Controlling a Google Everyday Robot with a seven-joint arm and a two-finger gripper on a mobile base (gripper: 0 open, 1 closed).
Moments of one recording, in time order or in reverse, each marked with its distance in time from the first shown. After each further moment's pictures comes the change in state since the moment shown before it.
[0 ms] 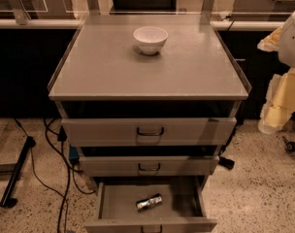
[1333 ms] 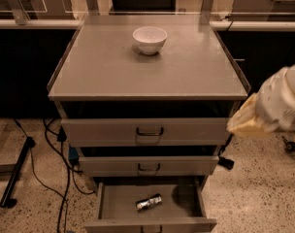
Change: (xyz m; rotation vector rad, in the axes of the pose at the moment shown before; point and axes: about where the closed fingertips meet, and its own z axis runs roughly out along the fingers) arm 0.008 0.038 0.090 -0.075 -0.174 0.098
